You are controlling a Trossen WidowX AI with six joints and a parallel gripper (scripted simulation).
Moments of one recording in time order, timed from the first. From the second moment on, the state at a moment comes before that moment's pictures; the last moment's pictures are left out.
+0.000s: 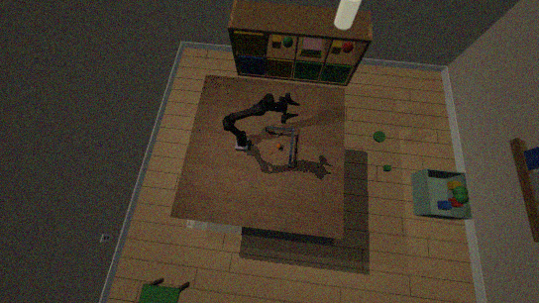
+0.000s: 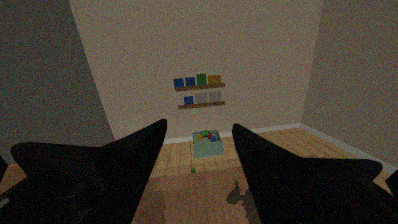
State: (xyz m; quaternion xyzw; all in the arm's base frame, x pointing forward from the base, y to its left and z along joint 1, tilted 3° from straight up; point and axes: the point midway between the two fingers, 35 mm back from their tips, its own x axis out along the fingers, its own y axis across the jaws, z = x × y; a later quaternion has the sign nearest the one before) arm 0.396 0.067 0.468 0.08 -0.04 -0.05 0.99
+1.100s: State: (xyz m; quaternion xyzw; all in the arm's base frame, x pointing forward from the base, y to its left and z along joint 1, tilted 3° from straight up) arm 0.319 -0.005 0.071 0.01 0.71 -0.01 0.71
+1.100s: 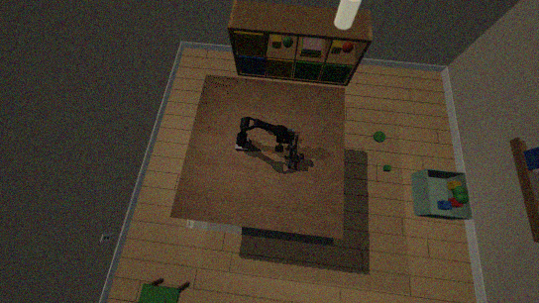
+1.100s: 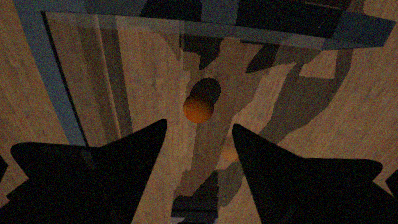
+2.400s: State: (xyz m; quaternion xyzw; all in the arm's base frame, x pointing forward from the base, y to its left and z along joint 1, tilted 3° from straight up) arm 0.317 -0.005 0.016 0.01 0.71 -0.01 0.70
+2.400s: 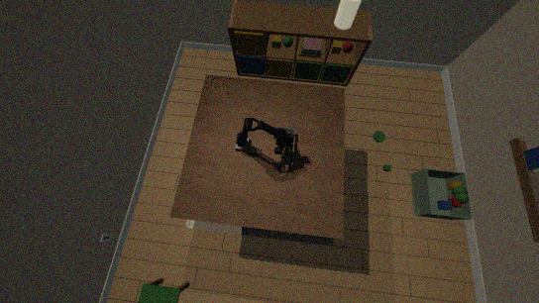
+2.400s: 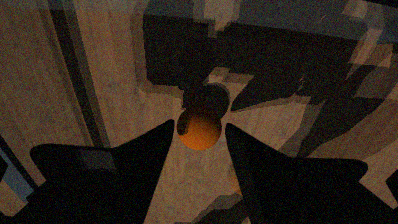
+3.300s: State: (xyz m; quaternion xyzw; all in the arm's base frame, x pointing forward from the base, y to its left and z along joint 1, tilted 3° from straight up) arm 0.324 -0.004 0.101 0.01 0.71 -0.01 0.70
